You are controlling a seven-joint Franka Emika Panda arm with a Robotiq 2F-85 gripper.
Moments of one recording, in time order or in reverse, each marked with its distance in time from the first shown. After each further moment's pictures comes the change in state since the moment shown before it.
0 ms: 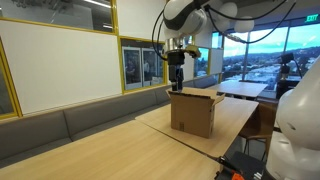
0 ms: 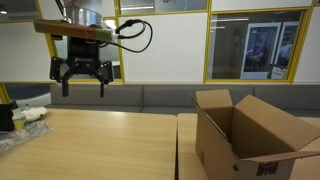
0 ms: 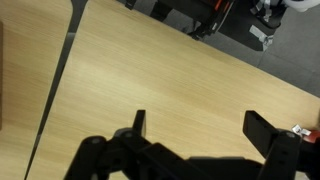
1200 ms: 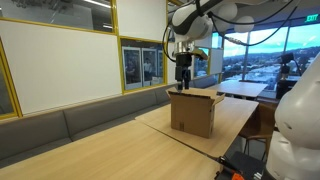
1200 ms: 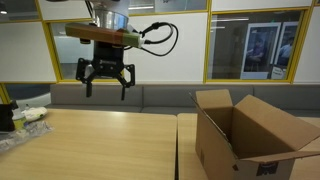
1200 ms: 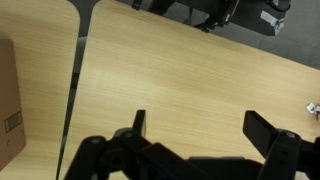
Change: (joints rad) arm -0.043 0.026 -0.108 0.005 0.000 0.032 -0.020
